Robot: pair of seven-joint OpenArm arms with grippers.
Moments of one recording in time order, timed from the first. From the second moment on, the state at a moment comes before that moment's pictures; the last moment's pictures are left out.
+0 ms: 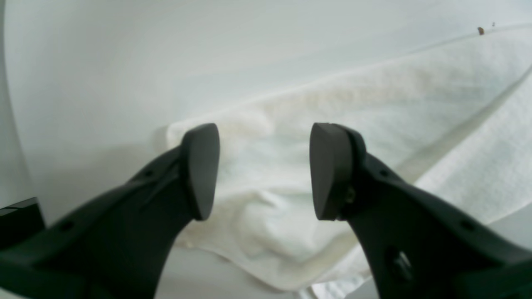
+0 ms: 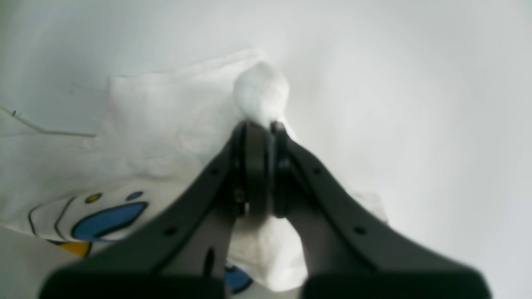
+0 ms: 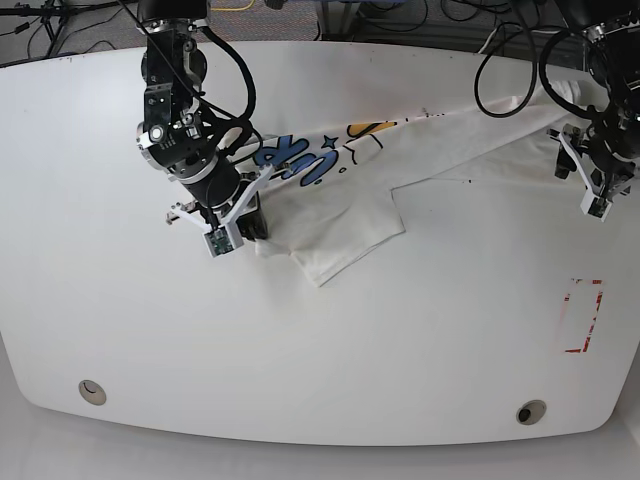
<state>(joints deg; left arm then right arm) 10.1 -21.3 -32.0 101.2 -19.6 -42.1 64.7 -7.2 6.1 -0.7 110.4 14.1 18.1 -48.4</state>
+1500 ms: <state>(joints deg) 0.4 -22.3 -36.1 78.9 -14.7 -41.9 60.4 -6.7 6.3 -0.3 110.3 14.2 18.1 -48.7</state>
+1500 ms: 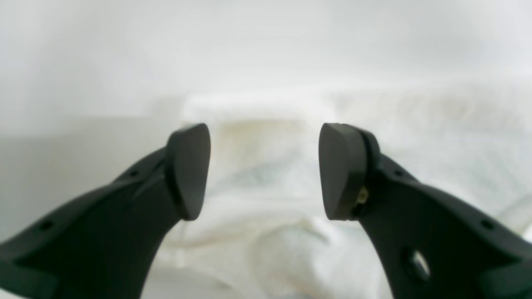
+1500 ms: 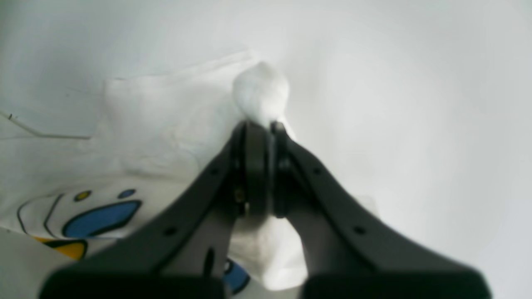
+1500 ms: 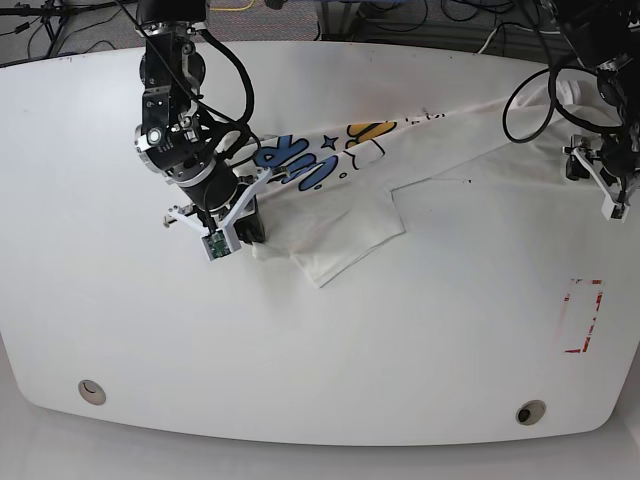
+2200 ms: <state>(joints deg) -4.2 -20.0 -35.8 72.1 -15.1 -41.9 55.9 -6.9 6.4 -0.1 110.5 14.1 18.1 -48.6</state>
